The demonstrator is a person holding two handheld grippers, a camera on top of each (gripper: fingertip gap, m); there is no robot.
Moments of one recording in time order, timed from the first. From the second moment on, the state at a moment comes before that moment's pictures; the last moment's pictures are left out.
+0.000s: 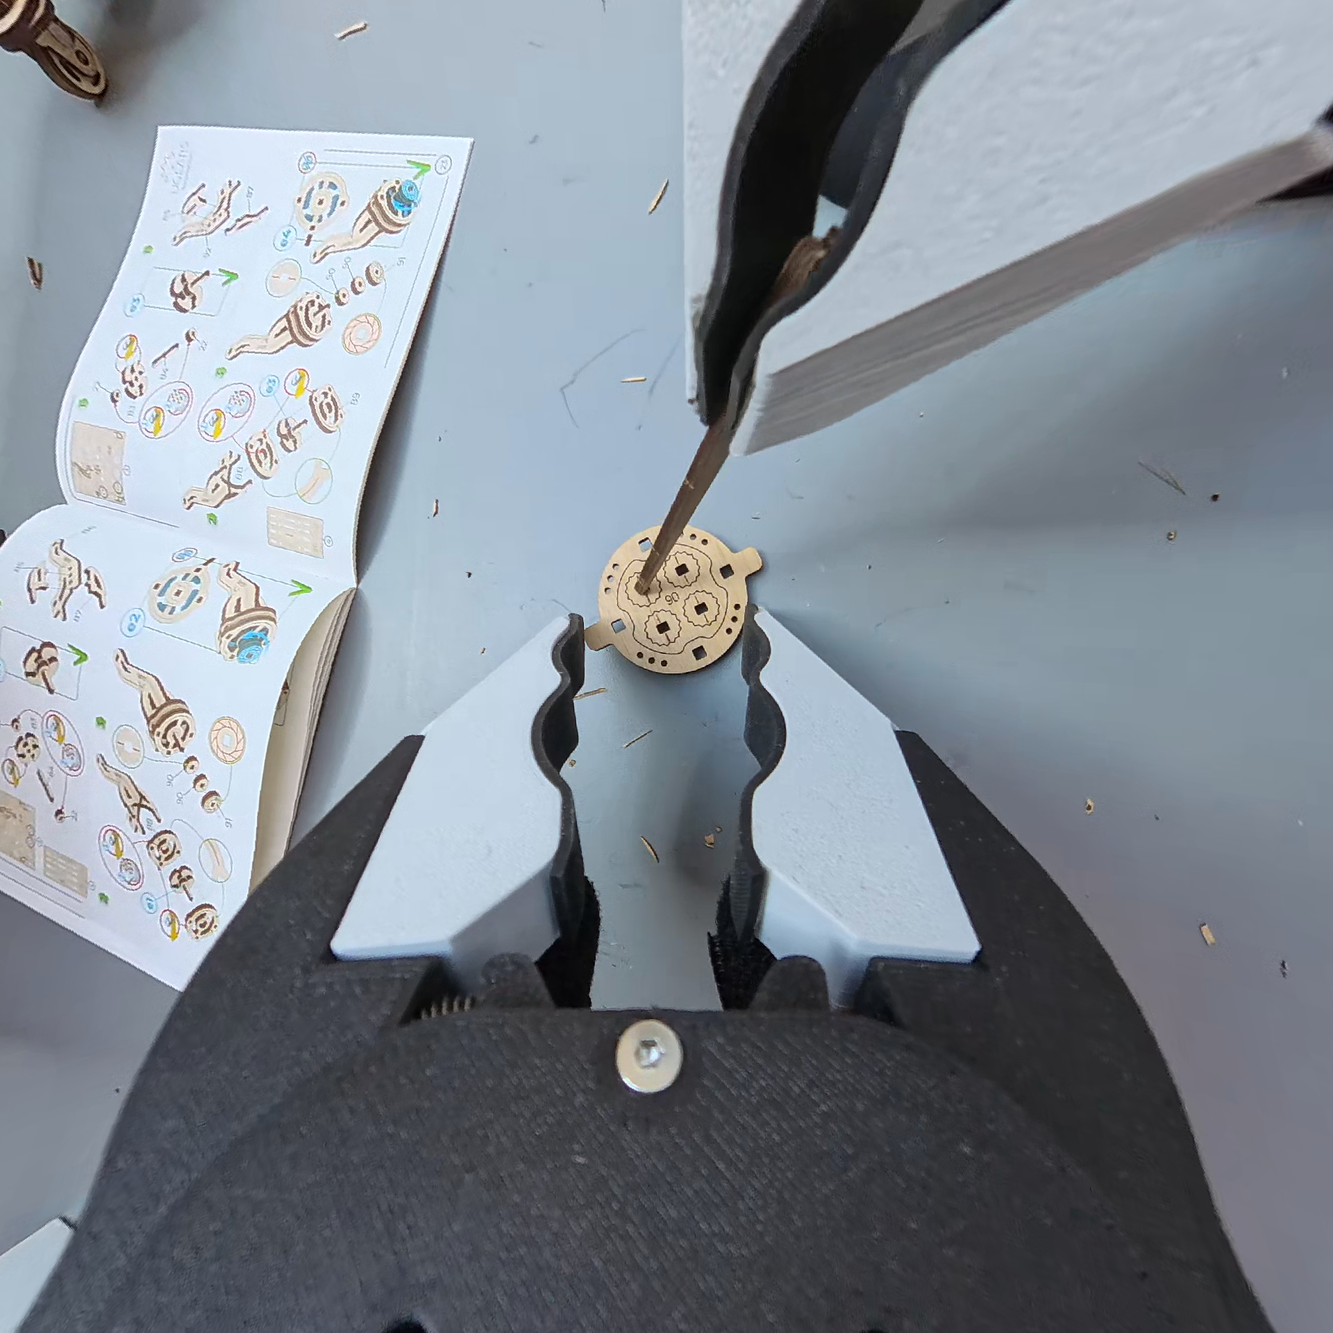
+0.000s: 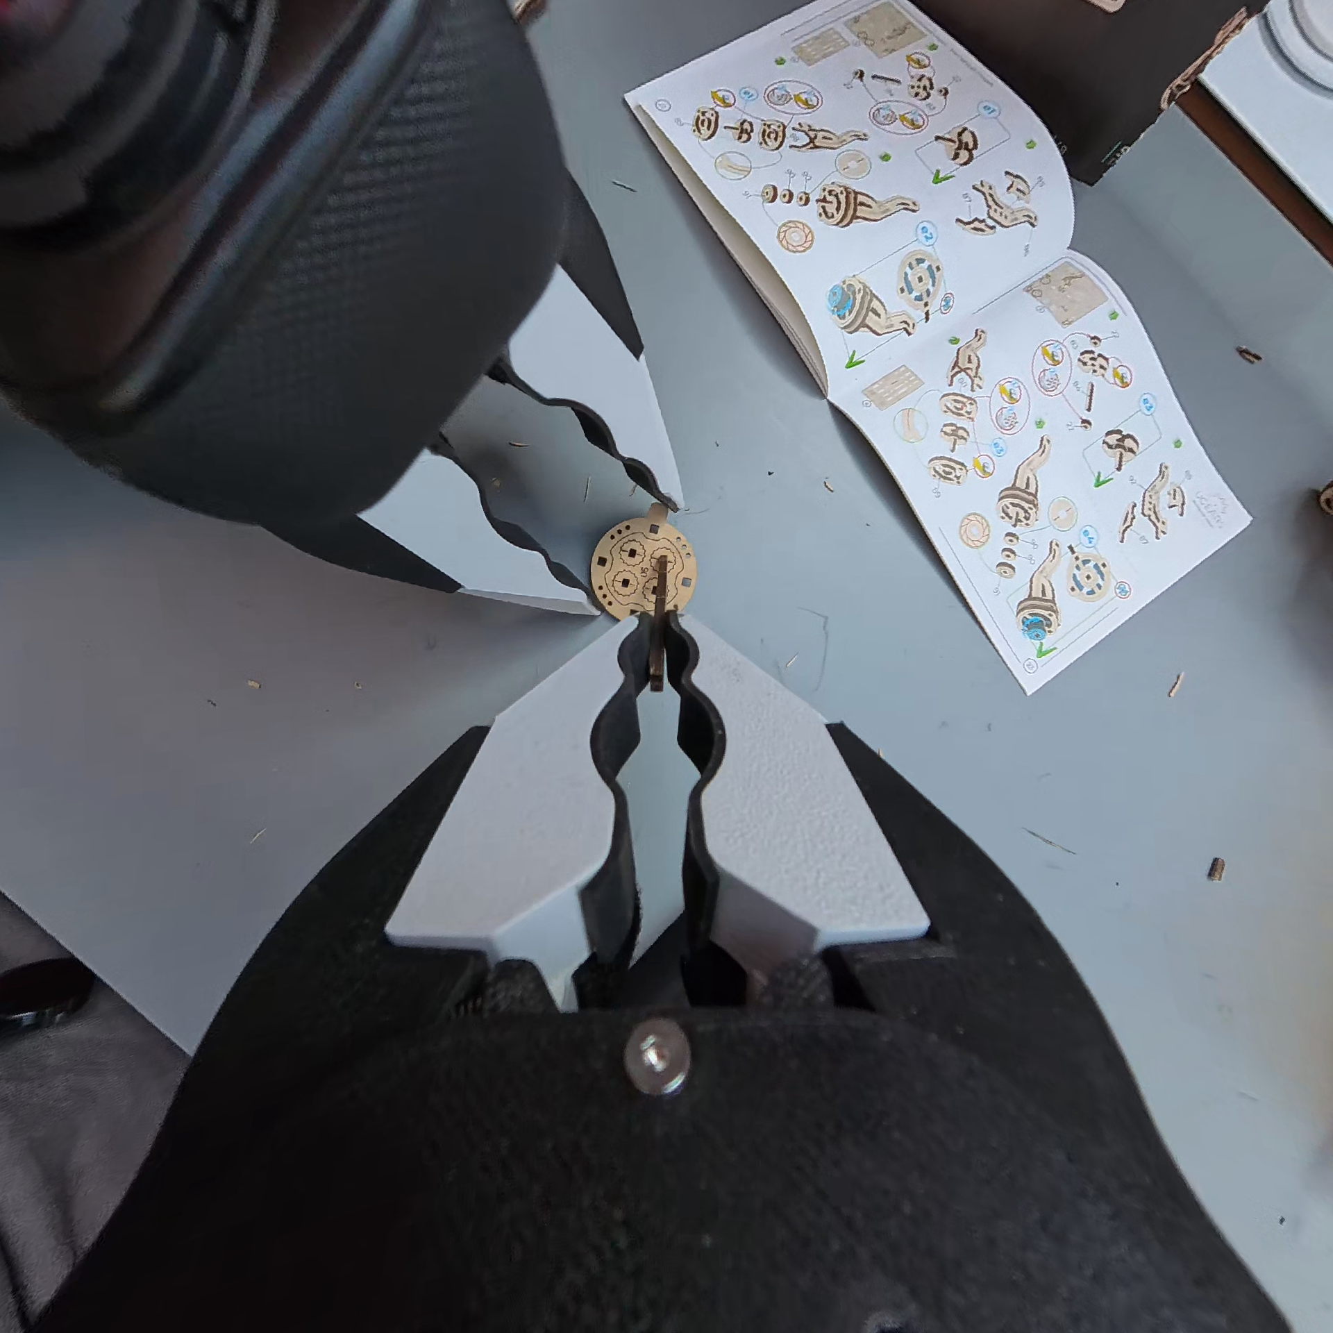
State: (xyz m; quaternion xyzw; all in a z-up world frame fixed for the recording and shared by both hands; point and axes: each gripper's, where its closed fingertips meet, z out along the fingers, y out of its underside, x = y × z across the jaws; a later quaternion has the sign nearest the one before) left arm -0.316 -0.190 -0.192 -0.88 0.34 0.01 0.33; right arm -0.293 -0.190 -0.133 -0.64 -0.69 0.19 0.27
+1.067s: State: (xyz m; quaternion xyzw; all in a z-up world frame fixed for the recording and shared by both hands) left arm -0.330 -0.182 -0.168 -0.86 0.32 0.04 0.39; right arm -0.224 -0.057 -0.155 -0.74 -0.50 0.34 0.31
